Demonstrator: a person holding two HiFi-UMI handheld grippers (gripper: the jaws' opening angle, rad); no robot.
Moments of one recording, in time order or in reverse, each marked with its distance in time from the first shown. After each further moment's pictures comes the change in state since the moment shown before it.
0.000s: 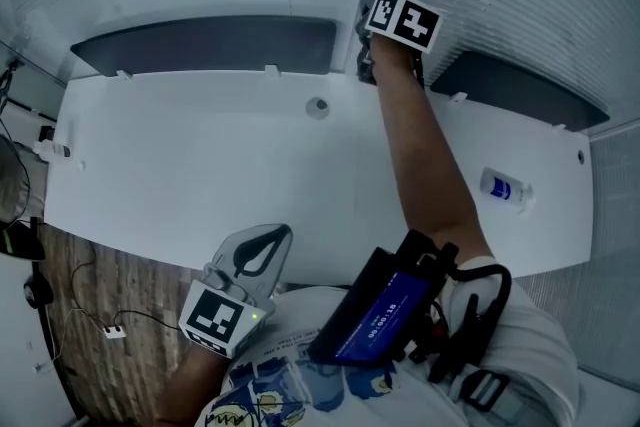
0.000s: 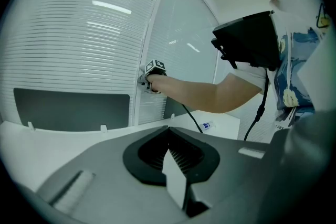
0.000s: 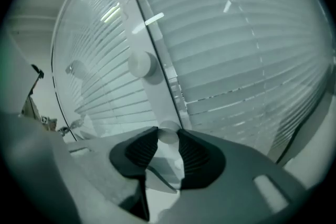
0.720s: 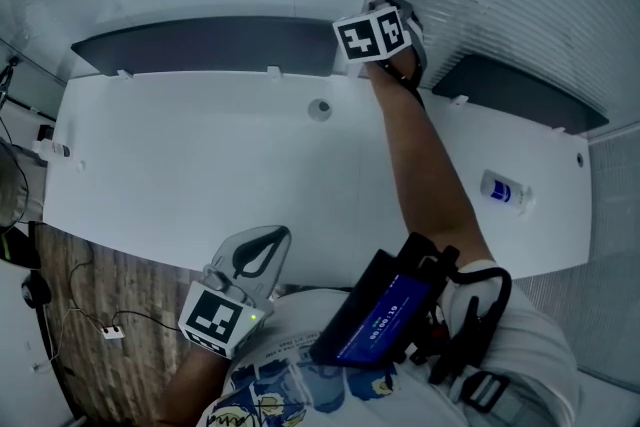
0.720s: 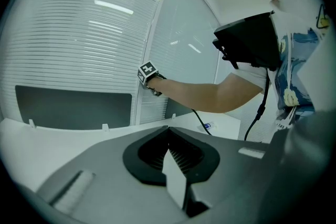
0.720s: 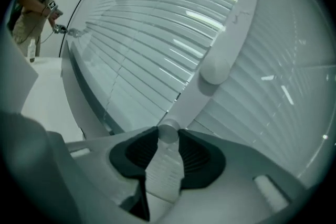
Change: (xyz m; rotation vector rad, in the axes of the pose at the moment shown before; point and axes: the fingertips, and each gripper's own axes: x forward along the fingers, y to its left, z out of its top) left arm -0.007 0.010 -0.004 -0.018 -0.006 0.006; right arm 0.004 0.013 0.000 -0.842 0.068 -0.311
